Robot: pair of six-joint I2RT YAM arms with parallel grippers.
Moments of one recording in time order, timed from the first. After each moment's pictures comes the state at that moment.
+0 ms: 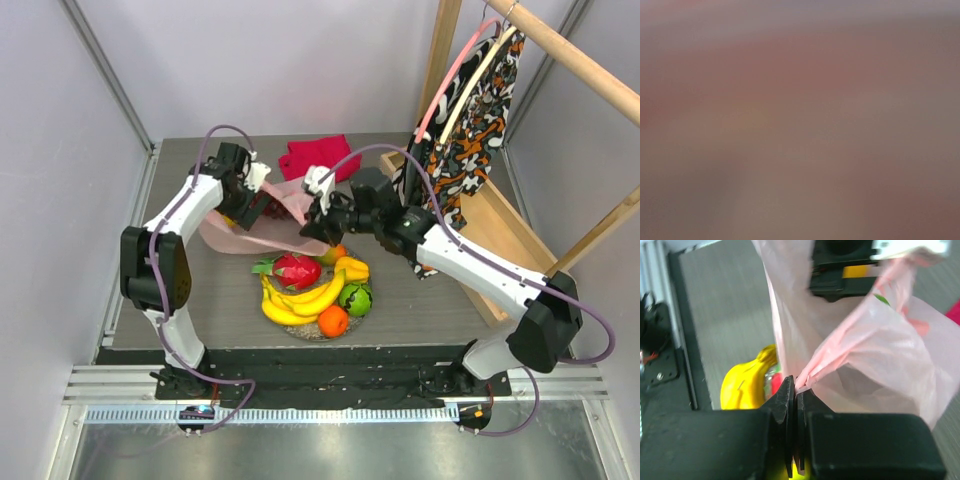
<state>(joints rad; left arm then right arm) -0.23 1.83 1.52 -0.85 -0.02 0.38 0.75 1.47 1.29 -0.22 -0.42 -0.12</state>
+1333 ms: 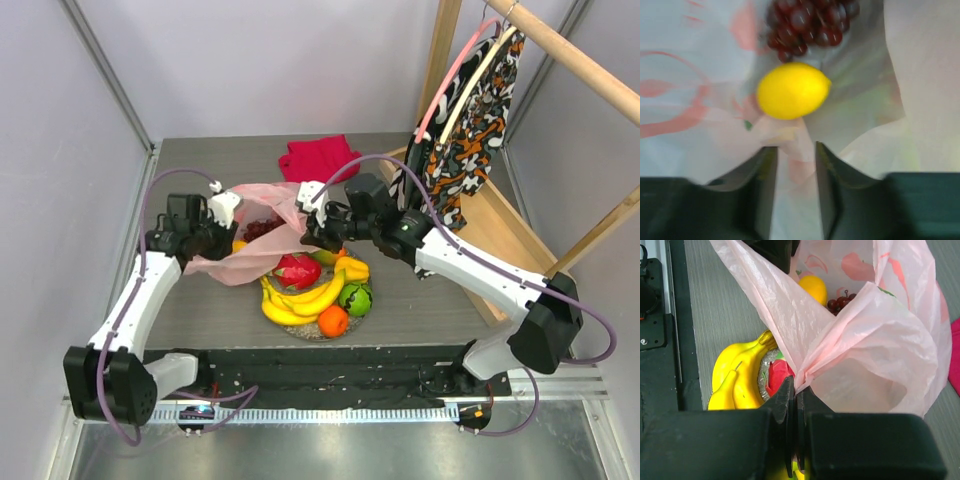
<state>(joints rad) -0.11 1.14 0.94 -0.65 0.24 0.36 0.82 1.44 1.26 -0.28 -0.43 -0.32</state>
